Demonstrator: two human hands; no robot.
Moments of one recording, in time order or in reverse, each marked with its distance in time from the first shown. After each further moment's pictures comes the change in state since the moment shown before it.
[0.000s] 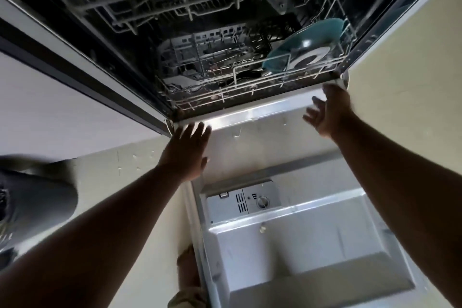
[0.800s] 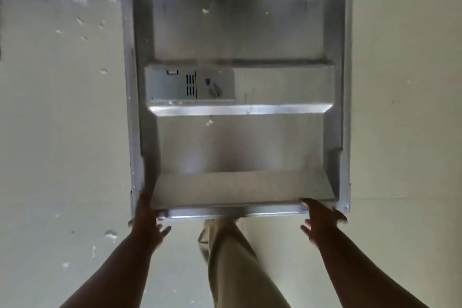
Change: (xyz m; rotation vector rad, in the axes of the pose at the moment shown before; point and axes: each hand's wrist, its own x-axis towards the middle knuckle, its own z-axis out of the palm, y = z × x) left_hand -0.249 0.315 0.186 -2.231 -0.193 -1.924; right_hand -0.130 0.279 -0.345 -0.451 0.589 0.474
